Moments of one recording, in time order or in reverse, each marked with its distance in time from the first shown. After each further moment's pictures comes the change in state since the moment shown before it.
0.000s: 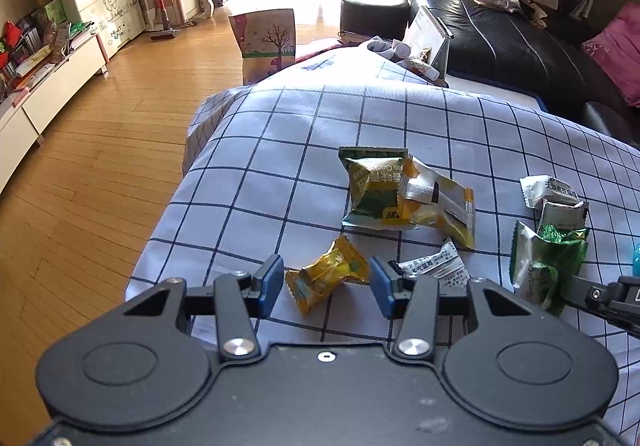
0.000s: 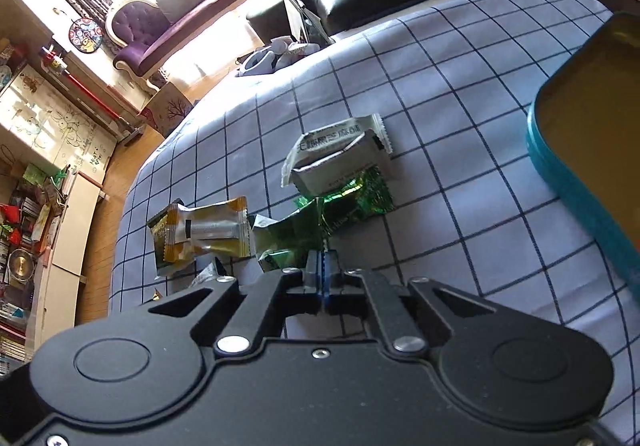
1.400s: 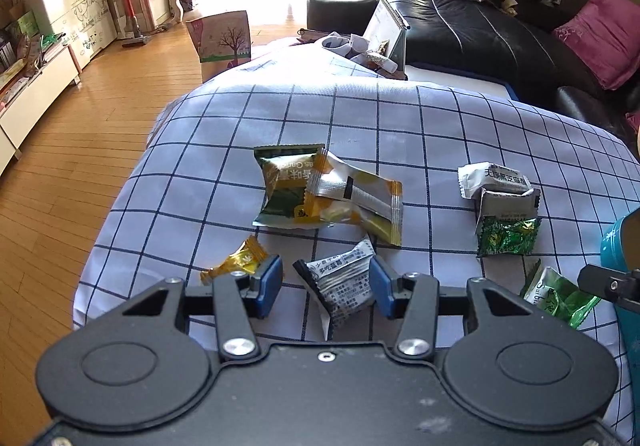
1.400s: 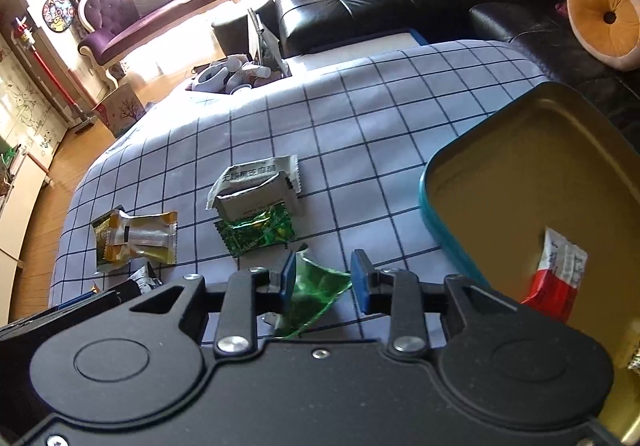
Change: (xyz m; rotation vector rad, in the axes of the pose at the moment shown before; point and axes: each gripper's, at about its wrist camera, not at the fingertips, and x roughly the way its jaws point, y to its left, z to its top) left arm 0.006 -0.048 -0.001 0.049 0.004 -0.060; right arm -0.038 -0.017 0.010 -0.099 -0.090 -0.180
